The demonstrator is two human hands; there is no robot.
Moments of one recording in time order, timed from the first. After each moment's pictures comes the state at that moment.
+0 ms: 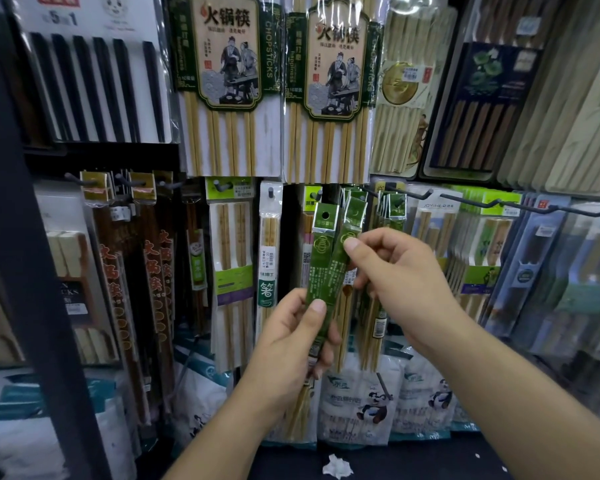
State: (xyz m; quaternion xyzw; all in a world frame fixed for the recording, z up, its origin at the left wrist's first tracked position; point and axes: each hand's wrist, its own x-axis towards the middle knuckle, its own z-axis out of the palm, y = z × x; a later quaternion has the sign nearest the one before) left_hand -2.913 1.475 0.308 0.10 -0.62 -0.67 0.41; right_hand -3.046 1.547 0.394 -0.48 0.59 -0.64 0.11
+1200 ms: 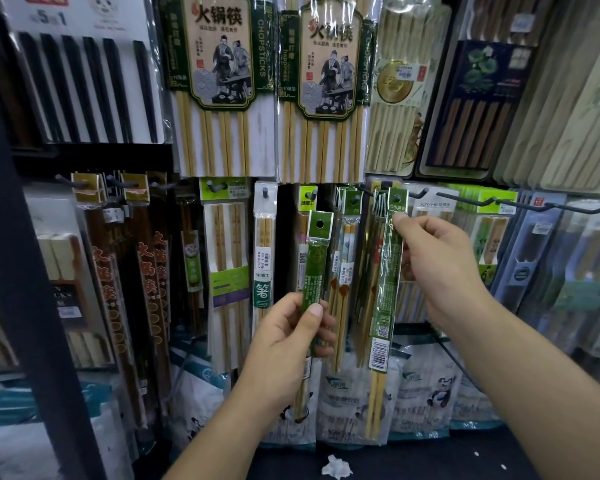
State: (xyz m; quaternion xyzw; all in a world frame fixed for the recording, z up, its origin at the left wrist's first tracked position) left_hand -2.920 1.469 0.299 0.15 -0.62 -0.63 0.43; right_hand -3.089 1.544 0.405 -0.34 0.61 -0.71 0.08
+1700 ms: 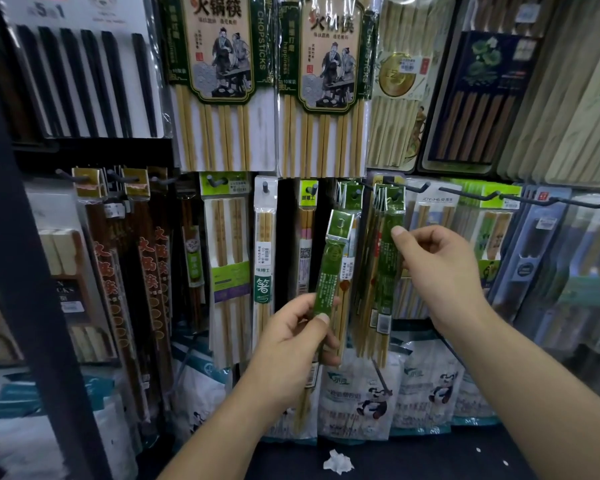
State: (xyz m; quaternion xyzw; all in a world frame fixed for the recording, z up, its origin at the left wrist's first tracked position) left_hand -2.920 1.474 0.299 0.16 -0.64 -0.65 0.39; right_hand -3.106 1.545 0.380 -0.37 0.66 -0.66 -0.02
